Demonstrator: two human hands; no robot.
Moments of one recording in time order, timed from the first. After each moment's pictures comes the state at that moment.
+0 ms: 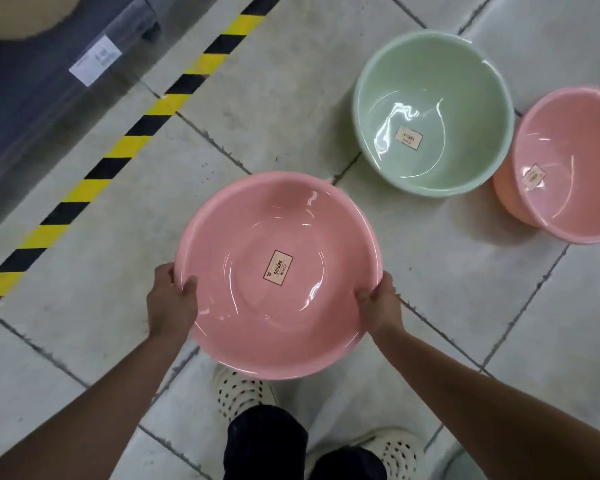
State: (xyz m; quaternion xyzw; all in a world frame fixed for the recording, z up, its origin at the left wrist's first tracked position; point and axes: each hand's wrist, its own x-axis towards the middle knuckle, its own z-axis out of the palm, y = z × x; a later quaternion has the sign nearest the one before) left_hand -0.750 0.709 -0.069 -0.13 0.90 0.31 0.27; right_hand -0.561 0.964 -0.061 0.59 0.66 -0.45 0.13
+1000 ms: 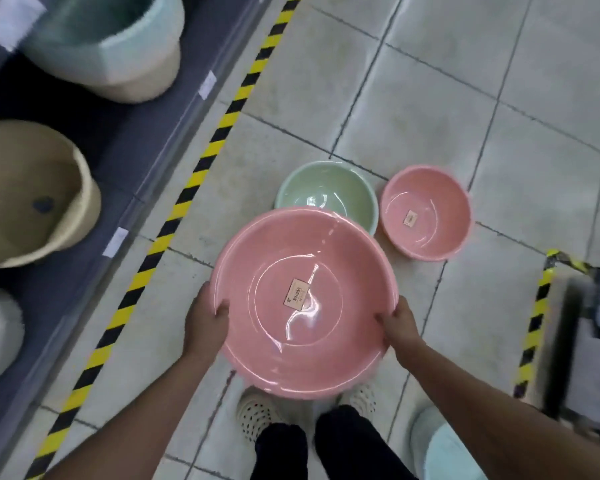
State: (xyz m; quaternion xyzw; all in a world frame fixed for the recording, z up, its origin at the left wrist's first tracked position) left_hand -0.824 0.881 0.240 0.10 0.88 0.31 0.36; right_hand -0.566 1.085 0.253 0.70 0.51 -0.49 0.05
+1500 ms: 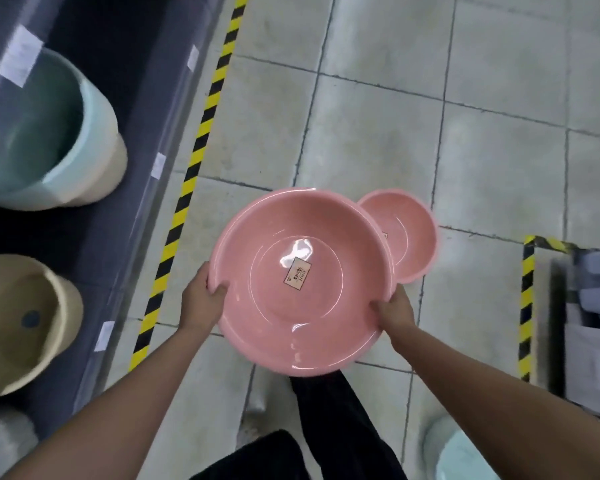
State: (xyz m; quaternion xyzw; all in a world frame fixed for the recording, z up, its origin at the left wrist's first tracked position) left_hand -0.893 1.115 0.323 0.19 0.85 0.30 0.39; right_hand -0.592 1.254 0.314 0.75 0.41 -0.52 -0.03
